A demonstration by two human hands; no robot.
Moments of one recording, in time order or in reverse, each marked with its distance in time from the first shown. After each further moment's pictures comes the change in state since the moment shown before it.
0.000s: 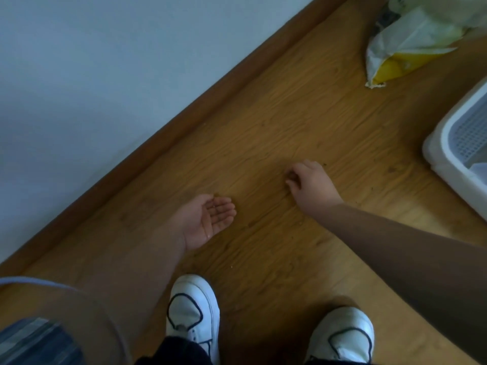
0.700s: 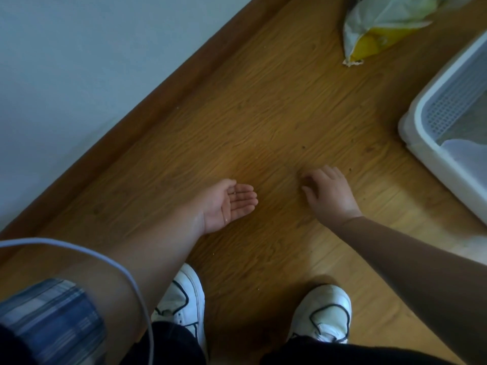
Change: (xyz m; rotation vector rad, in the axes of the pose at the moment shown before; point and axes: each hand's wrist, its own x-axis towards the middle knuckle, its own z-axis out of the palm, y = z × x) left_hand 0.020 -0.031 0.068 0.152 -0.129 -0.101; right_hand -0.066 0.060 -0.012 -0.106 0.087 0.070
